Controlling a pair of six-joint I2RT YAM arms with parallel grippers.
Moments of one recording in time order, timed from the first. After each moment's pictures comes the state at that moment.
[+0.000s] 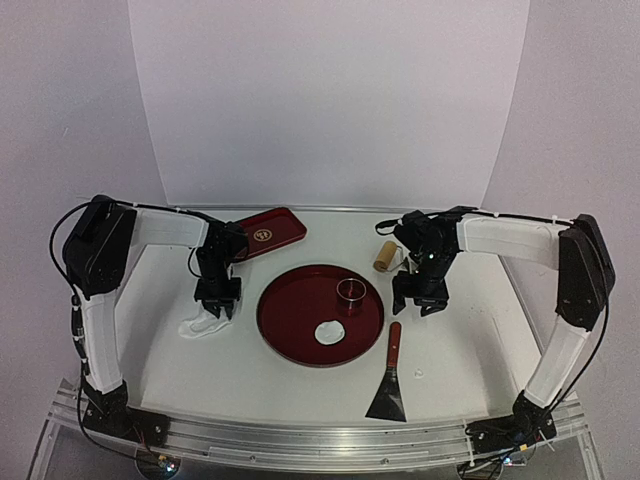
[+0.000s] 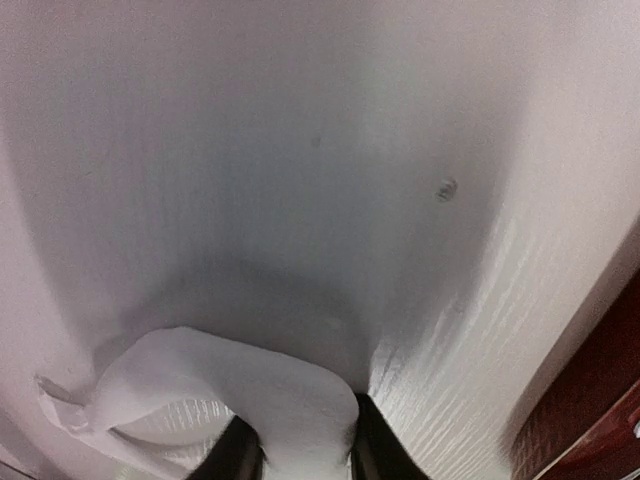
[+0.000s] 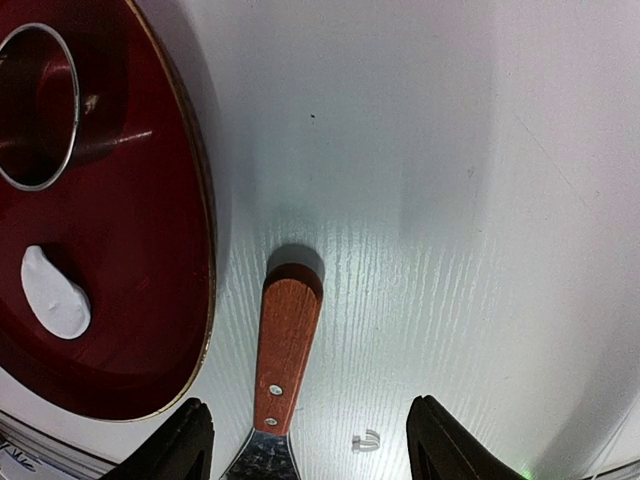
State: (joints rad) left arm -0.53 2.02 1.37 -0.95 0.06 -0.60; right arm 0.61 1.79 1.33 -1.00 -0.07 0.61
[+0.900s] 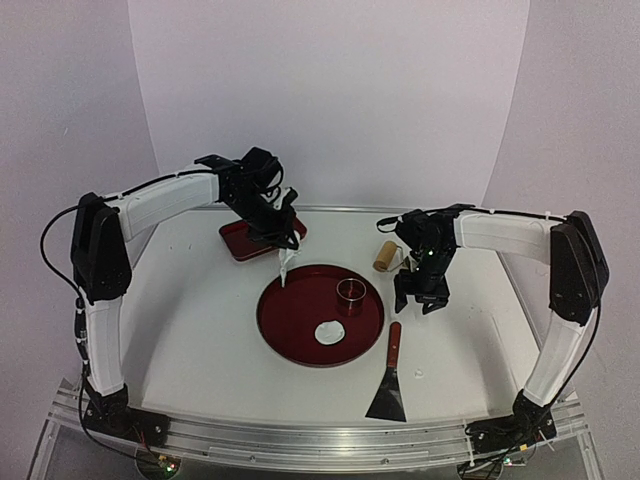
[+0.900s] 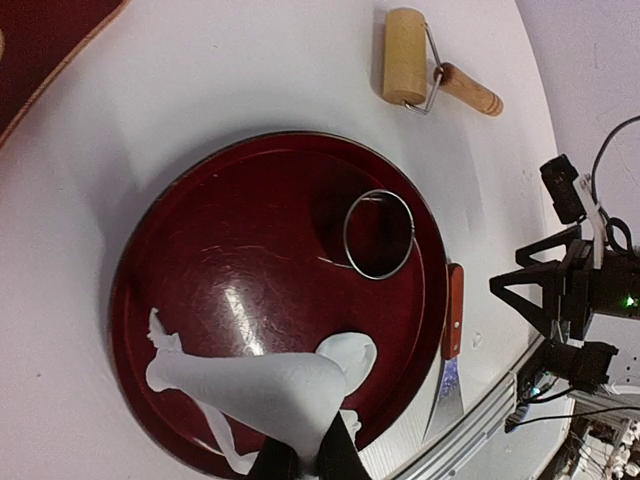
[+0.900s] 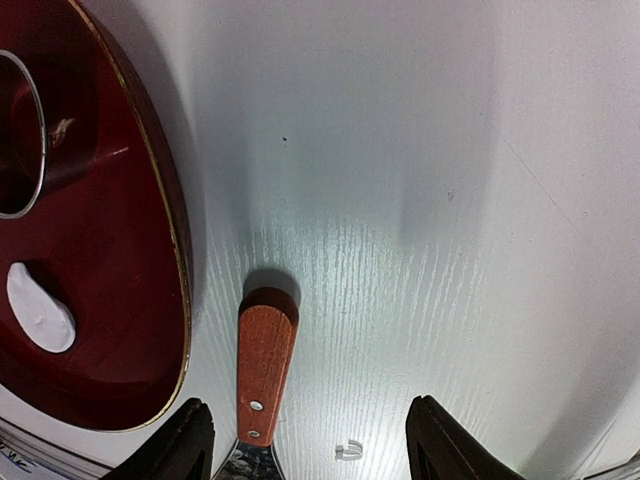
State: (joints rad) left arm -0.65 2.03 1.90 -0.90 0.37 -0.44; right arm 0.57 1.83 1.37 -1.02 -0.07 0.58
